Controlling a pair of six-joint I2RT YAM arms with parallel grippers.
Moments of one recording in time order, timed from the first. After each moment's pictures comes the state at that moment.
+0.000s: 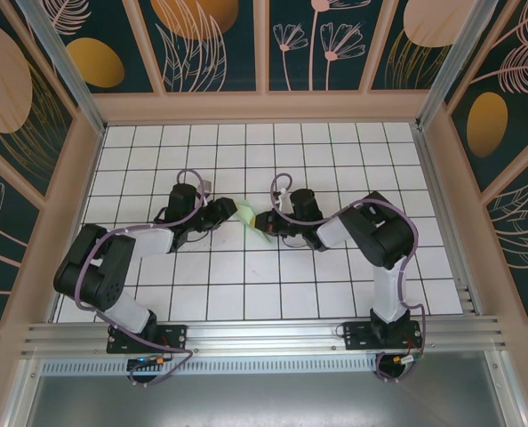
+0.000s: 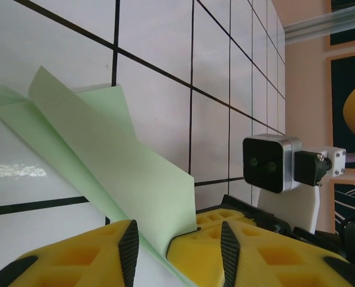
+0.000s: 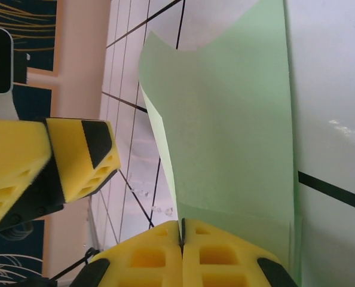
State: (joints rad) left arm -0.36 1.60 0.61 0.42 0.52 -0.96; right arm 0.62 1.98 0.76 0.76 -0.67 0.97
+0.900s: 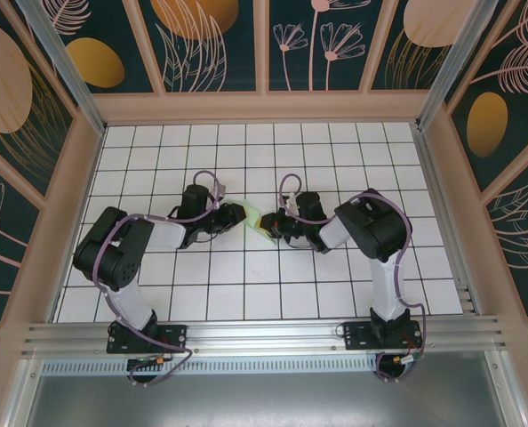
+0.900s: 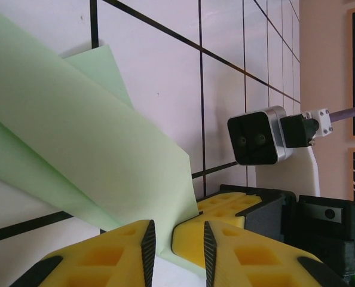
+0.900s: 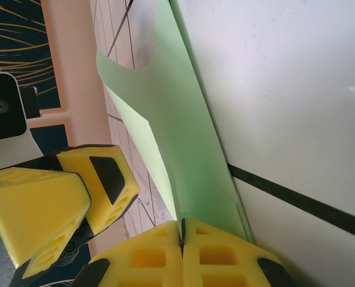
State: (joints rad) left arm -0.41 1.77 0.67 0.47 0.57 -0.90; right arm 0.58 2.06 0.74 0.85 -0.70 1.21
